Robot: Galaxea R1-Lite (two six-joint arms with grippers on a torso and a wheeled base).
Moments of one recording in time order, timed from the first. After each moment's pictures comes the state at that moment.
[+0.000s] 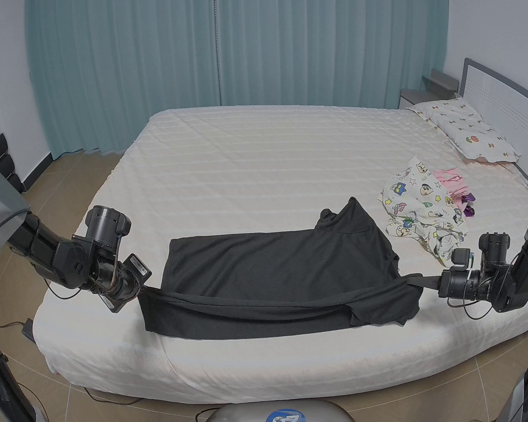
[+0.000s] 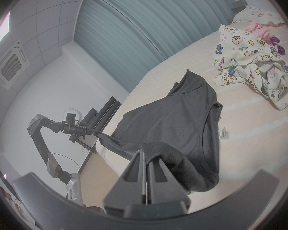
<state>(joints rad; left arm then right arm) -0.16 1.99 -0.90 -0.14 0.06 -0.99 -0.14 2.17 -0.59 -0.97 0.93 0.16</state>
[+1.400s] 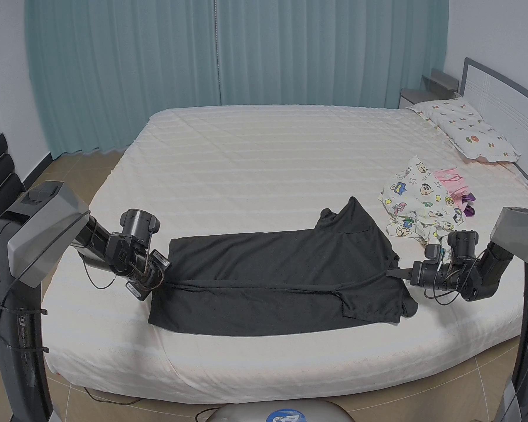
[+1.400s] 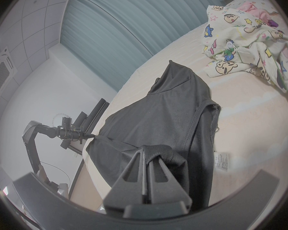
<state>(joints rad) -0.14 2.36 -1.29 -0.07 0.07 -1.05 -0.08 2.45 -0.94 -0.91 0.81 0.25</state>
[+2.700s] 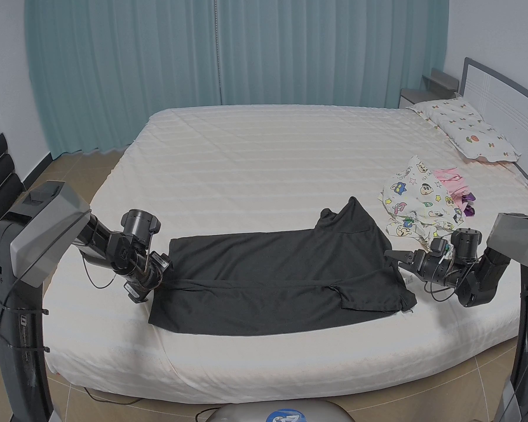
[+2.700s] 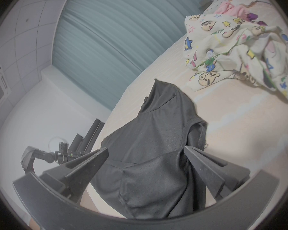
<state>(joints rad) -0.12 2.34 -1.29 -0.03 0.08 -1.05 -0.09 2.46 -0.88 -1.20 0.69 0.55</state>
